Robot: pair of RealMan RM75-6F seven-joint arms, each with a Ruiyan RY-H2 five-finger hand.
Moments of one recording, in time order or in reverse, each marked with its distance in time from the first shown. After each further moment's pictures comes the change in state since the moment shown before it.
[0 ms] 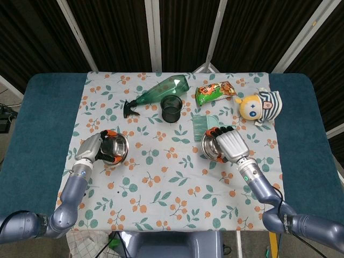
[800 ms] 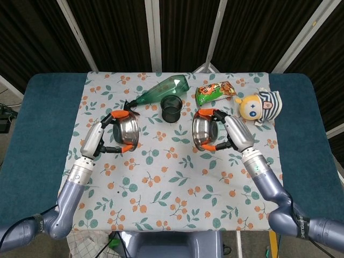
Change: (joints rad) left arm 0.168 -0.043 0.035 0.109 0.819 0.050 -0.617; right arm -0.052 0.191 0.218 -0.299 0.077 -0.009 0.525
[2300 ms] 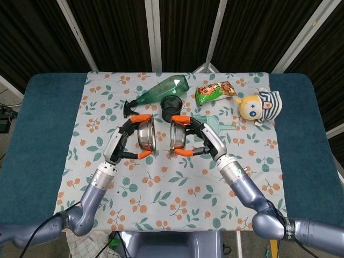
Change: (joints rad) left arm -0.045 -0.270 0.006 0.292 0.332 0.061 -0.752; right arm 0.024 -0.105 0.123 -0.140 0.195 -0.130 0.446
